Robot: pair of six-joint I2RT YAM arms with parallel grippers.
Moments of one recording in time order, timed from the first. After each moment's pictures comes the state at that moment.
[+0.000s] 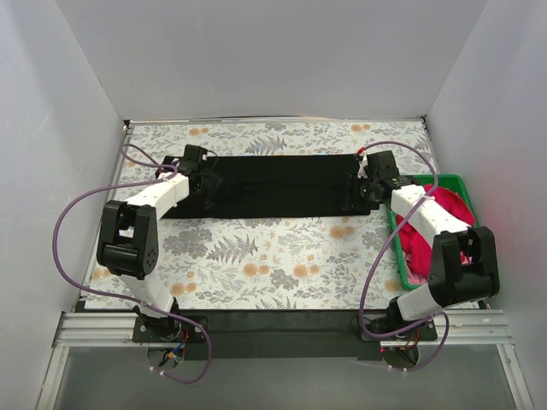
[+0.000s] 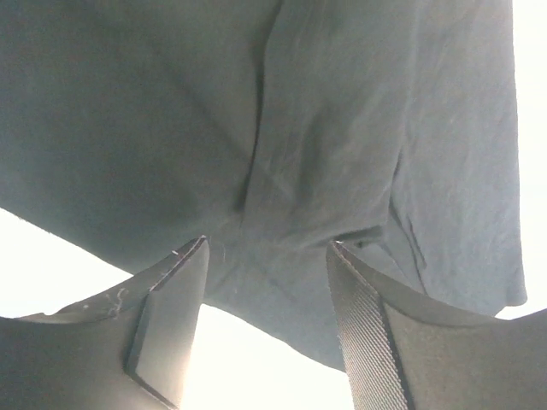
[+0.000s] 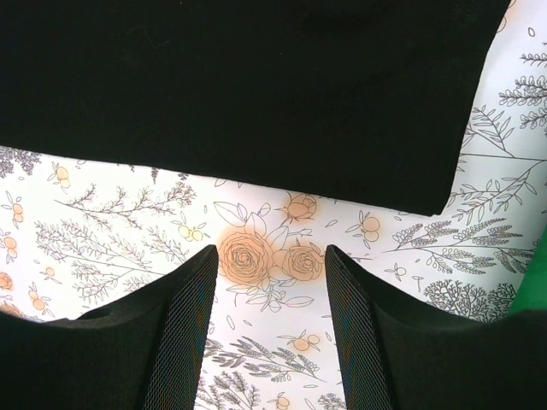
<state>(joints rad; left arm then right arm) -0.21 1.74 1.16 -0.48 -0.09 -1.23 0.23 1.48 1.00 -0.48 -0.17 0.19</state>
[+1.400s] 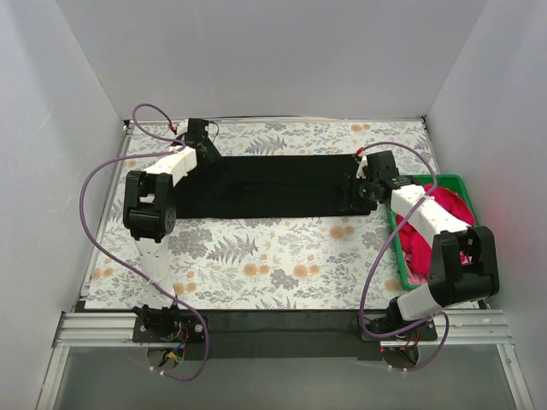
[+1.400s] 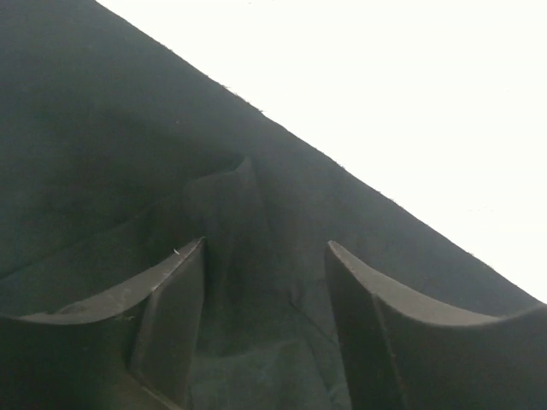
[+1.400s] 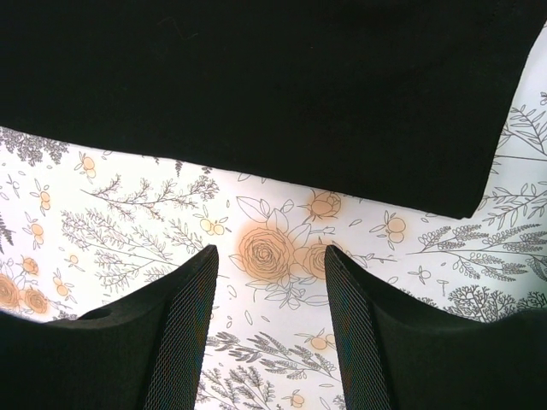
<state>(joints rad) -0.14 2.15 1.62 -0.35 -0.26 -0.70 0.23 1.48 1.00 -0.48 -0.23 0.20</state>
